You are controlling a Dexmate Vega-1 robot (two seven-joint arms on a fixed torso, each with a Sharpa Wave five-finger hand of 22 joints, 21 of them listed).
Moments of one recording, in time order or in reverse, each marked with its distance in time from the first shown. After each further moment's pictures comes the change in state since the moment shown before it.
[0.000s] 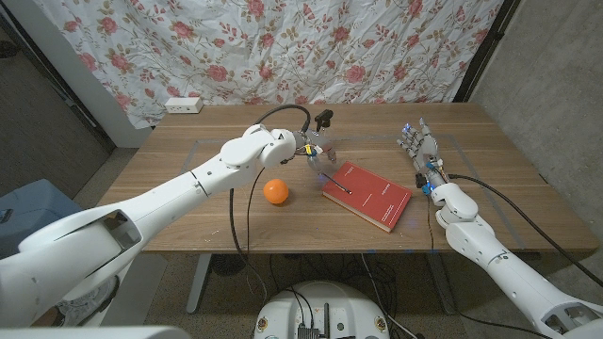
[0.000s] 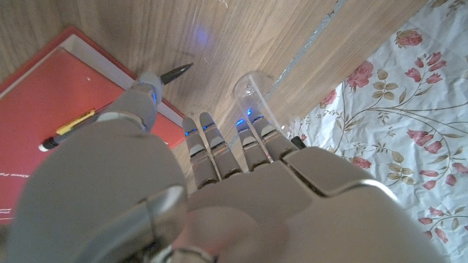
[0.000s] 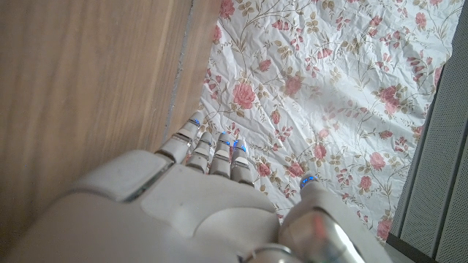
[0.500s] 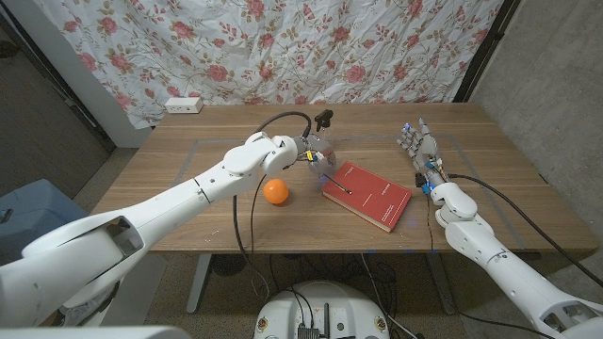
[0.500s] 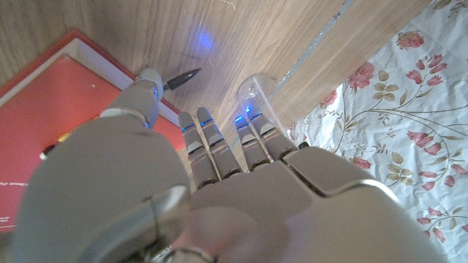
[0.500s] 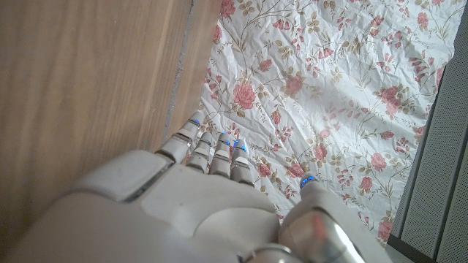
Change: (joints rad) left arm 0.029 -0.007 0.004 0.004 0.031 0.022 0.044; left_hand 0.035 0.010 -0.040 0.004 0.000 0.074 0.001 0.000 0.000 0.074 -0.002 0.000 0.000 0.045 -0.001 0.000 0.000 0.041 0.002 0.000 0.000; right arm 0.010 0.006 -0.004 0.011 -0.004 -0.001 -0.001; right_hand 0.000 0.000 0.000 0.000 0.000 0.004 -0.004 0.004 0.000 0.000 0.000 0.000 0.000 0.000 0.000 0.000 -0.005 0.000 0.000 0.000 0.000
